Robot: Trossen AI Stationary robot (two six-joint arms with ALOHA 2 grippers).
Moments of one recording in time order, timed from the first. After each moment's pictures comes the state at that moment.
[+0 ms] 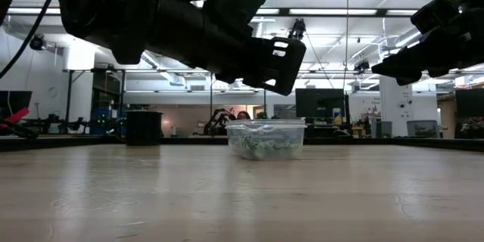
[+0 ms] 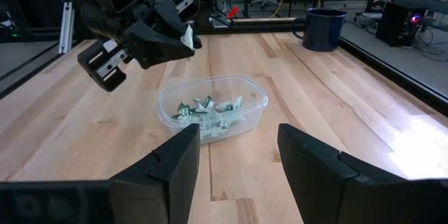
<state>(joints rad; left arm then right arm) -0.37 2.11 1.07 0.93 -1.21 0.17 -0.07 0.21 0.01 0.01 -0.02 0.05</state>
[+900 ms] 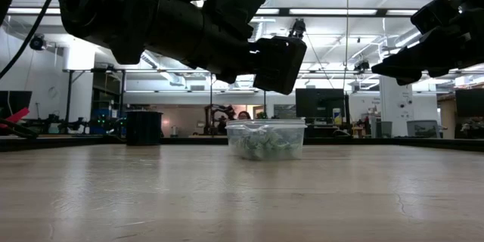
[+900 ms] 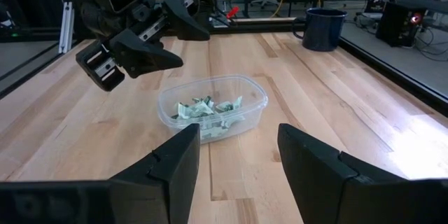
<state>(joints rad) -0.37 2.11 1.07 0.93 -1.20 0.16 -0.07 0.21 0.01 0.01 -0.02 0.05</state>
